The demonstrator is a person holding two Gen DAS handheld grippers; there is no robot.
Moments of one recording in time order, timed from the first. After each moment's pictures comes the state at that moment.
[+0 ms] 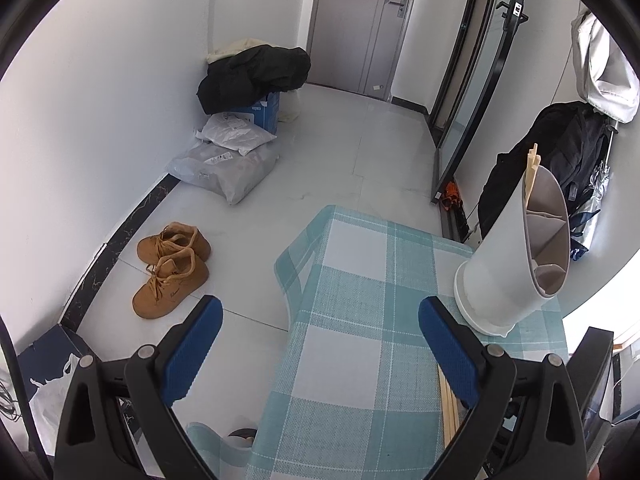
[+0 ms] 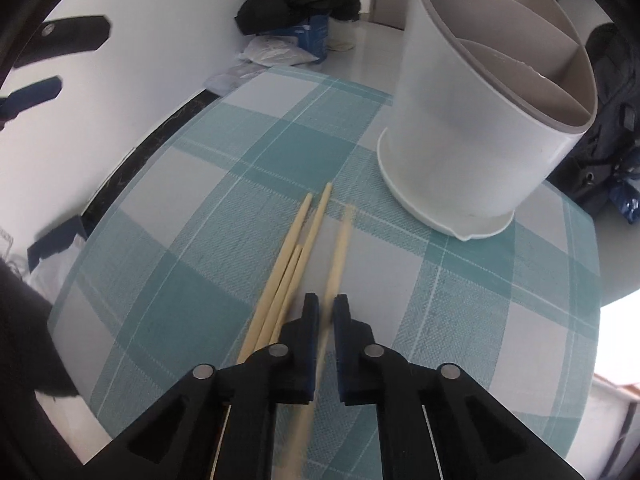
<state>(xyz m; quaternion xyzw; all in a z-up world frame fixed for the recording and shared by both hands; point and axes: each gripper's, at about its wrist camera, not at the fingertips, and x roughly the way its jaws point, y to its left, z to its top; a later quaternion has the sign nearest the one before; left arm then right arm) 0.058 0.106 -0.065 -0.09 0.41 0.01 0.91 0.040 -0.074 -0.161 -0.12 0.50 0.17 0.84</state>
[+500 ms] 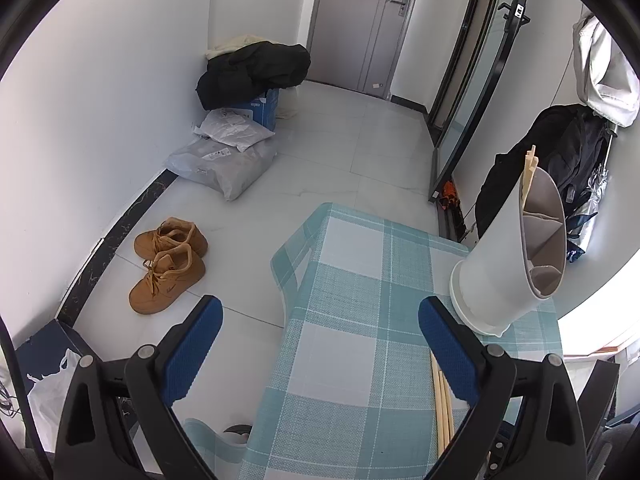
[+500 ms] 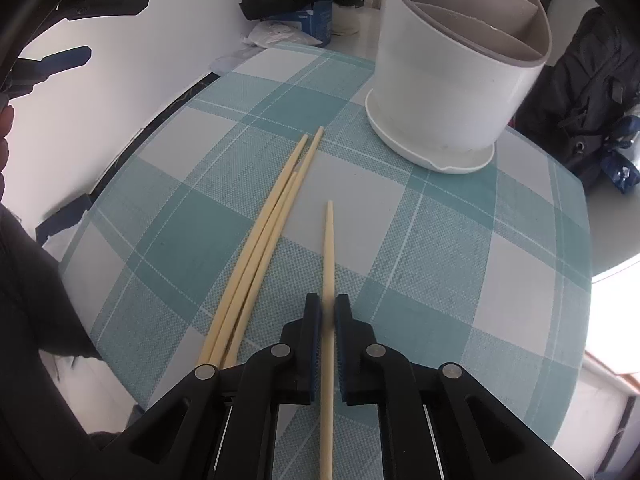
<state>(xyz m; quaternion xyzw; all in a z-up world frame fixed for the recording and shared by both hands) 0.059 0.107 -0.062 -0.10 0.41 0.01 0.91 0.015 -0.096 -0.155 -0.12 0.52 0.17 0.83</state>
